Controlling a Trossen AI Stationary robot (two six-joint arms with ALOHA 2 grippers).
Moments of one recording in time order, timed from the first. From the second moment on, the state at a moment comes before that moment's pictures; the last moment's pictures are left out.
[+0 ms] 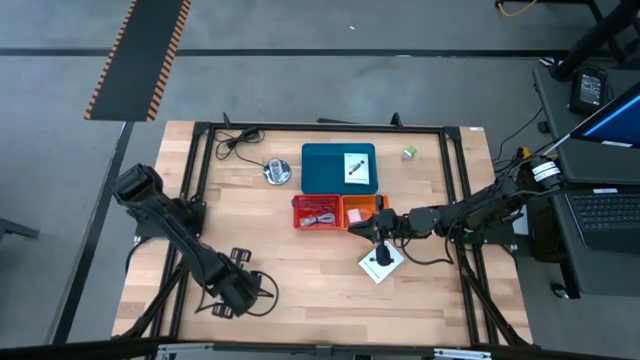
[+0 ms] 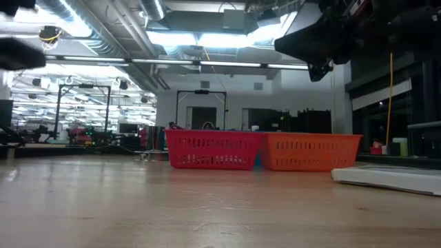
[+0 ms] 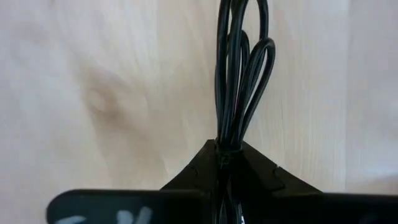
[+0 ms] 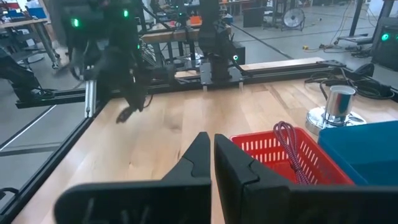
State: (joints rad) left arm -0.76 1.63 1.03 -0.85 -0.03 -0.61; right arm 0.31 1.39 0.41 0.88 0.31 0.15
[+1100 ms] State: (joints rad) left arm -0.18 1.41 0.95 -0.35 -0.10 -0.11; right arm 0.33 1.39 0.41 0.83 0.31 0.12
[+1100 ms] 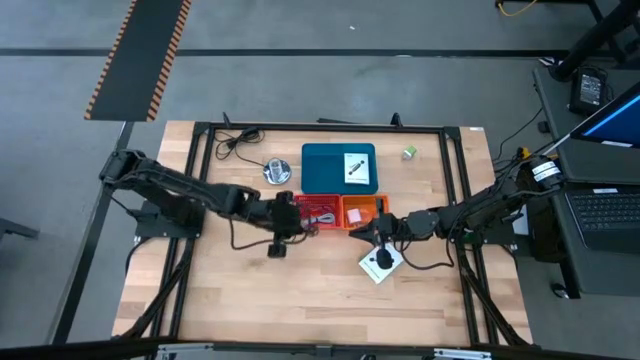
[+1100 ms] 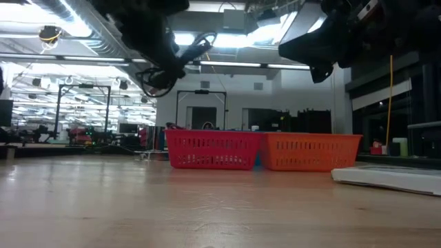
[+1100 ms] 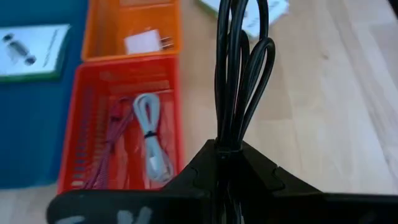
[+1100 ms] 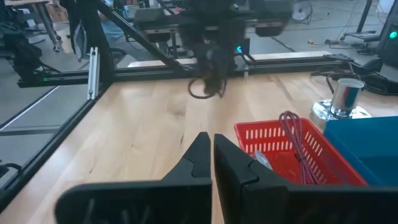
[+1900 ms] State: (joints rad) left arm 0.05 1.69 1.21 -0.67 0.00 -0.17; right arm 0.29 1.30 0.41 0.80 0.32 0.07
